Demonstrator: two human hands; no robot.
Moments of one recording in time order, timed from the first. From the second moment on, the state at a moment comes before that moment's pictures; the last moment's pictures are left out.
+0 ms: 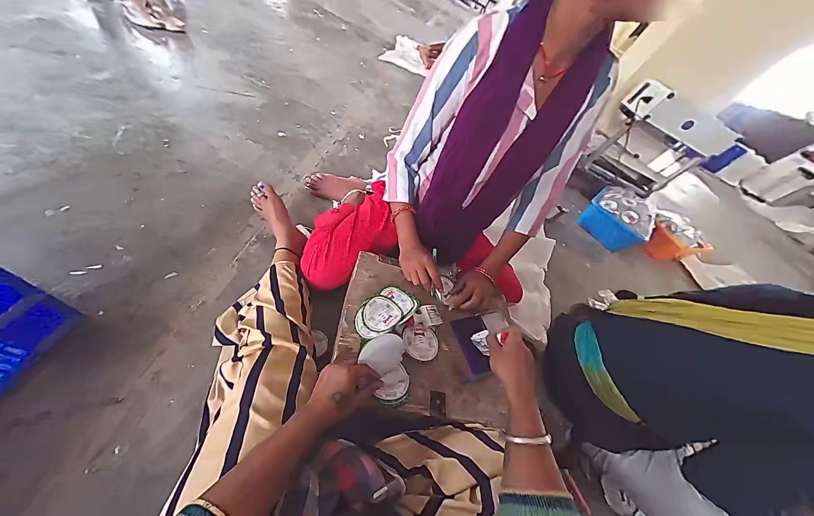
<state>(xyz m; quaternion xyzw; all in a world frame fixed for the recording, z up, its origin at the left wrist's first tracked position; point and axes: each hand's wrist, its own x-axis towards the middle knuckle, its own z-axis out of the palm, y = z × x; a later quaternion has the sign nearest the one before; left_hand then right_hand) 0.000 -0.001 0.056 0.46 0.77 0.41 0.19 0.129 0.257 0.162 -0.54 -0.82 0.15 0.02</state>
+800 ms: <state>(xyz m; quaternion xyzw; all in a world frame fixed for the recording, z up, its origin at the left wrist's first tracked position) -0.004 -0.002 0.064 0.46 0.76 0.41 0.20 0.113 0.130 0.143 -0.33 -0.91 0.24 -0.01</state>
